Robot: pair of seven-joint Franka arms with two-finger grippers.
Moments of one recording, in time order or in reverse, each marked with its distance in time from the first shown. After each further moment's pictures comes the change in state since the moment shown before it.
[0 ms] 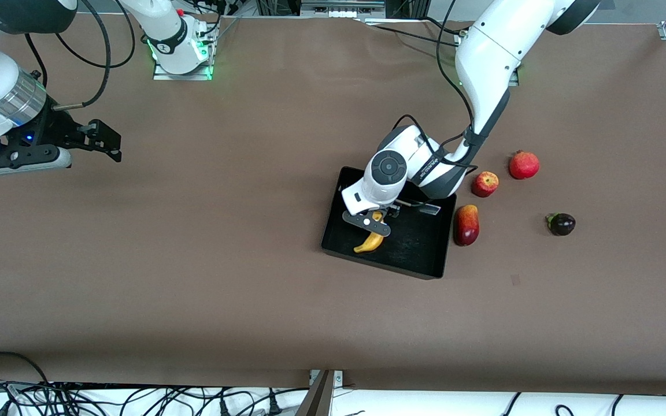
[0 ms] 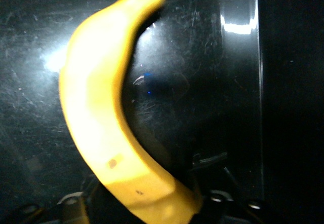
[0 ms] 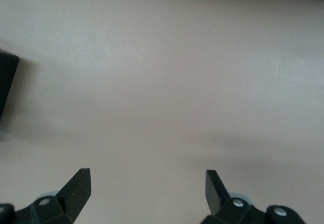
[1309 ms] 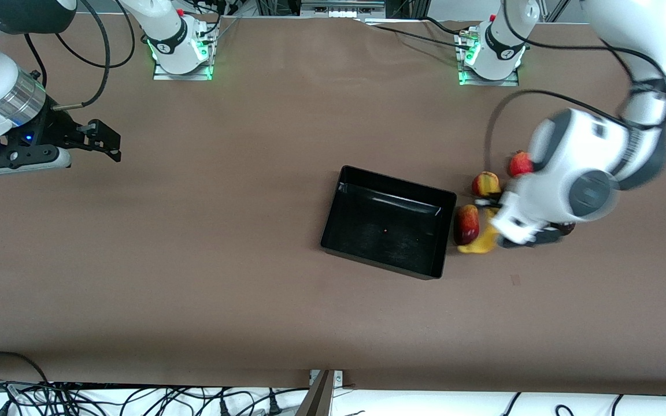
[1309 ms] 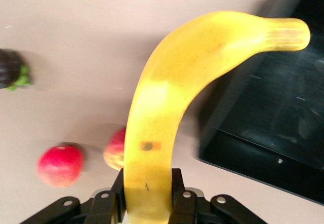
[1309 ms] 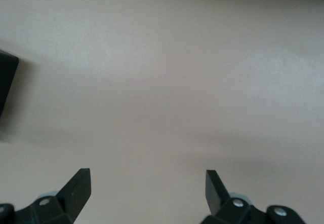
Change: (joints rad) left arm 0.465 -0.300 0.028 0.036 -0.126 -0.597 -0.005; right arm 0.000 0.000 -0.001 0.000 0.000 -0.003 0.000
